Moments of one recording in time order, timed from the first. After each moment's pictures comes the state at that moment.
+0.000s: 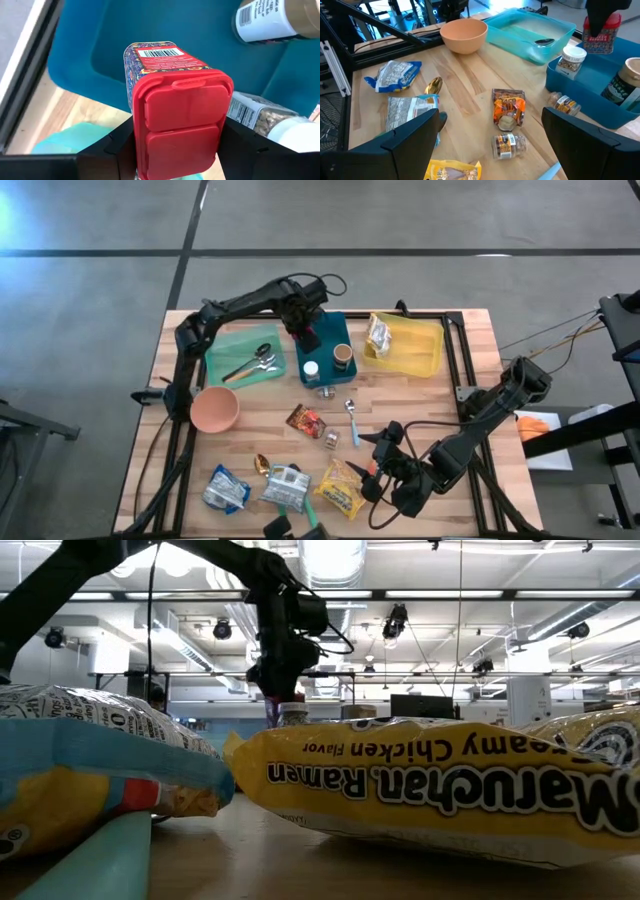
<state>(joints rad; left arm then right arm) 0.53 2.09 1.89 -1.24 0.03 -0.02 0.72 1.66 1.24 -0.44 0.99 0.89</state>
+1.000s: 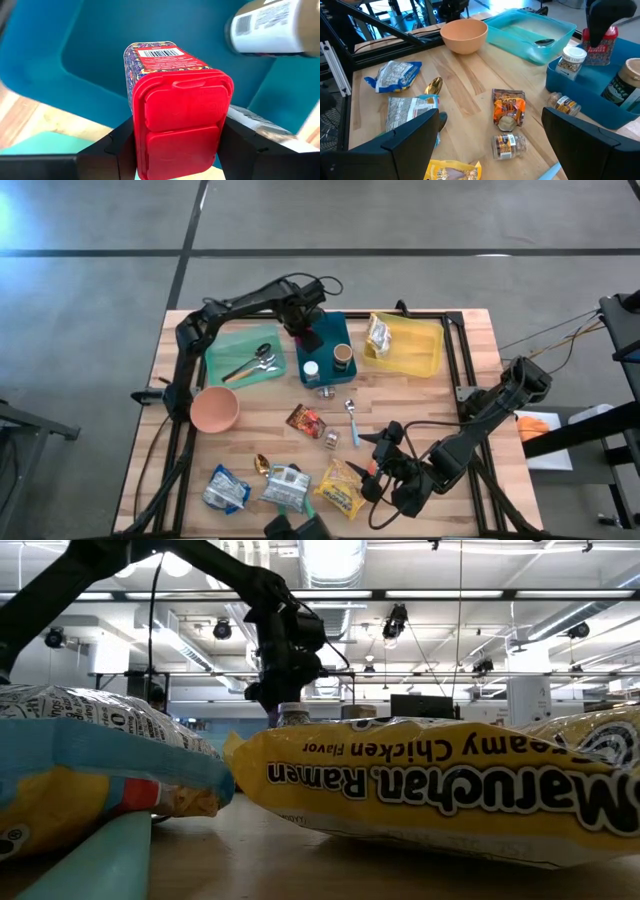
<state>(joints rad) 0.58 2.11 1.83 -1.15 0.15 -0.09 0.72 1.66 1.24 -0.44 0.99 0.89</state>
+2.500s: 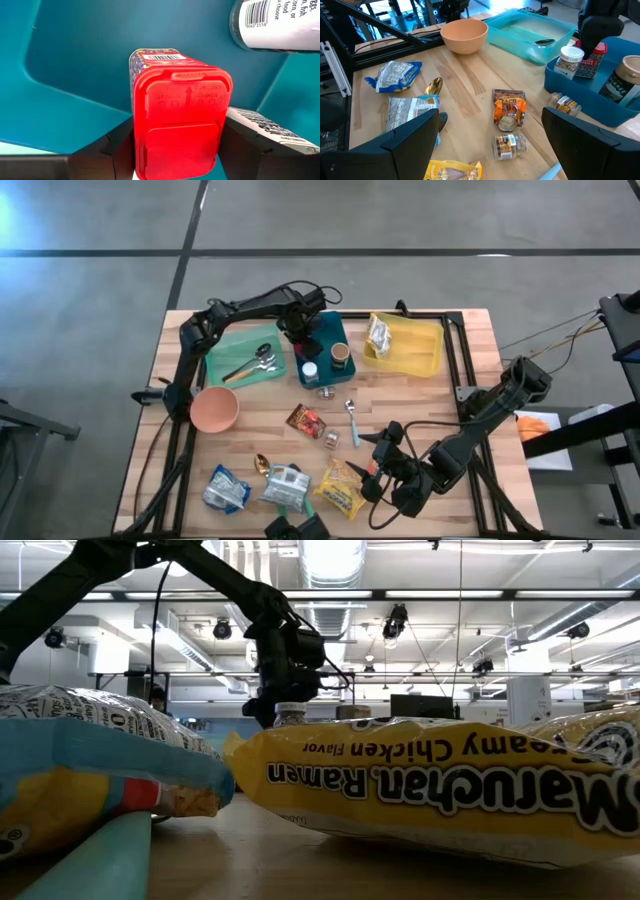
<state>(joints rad) 0.58 2.14 1.75 -1.09 0.19 -0.10 0.72 1.66 1.24 -0.43 0.99 0.89</state>
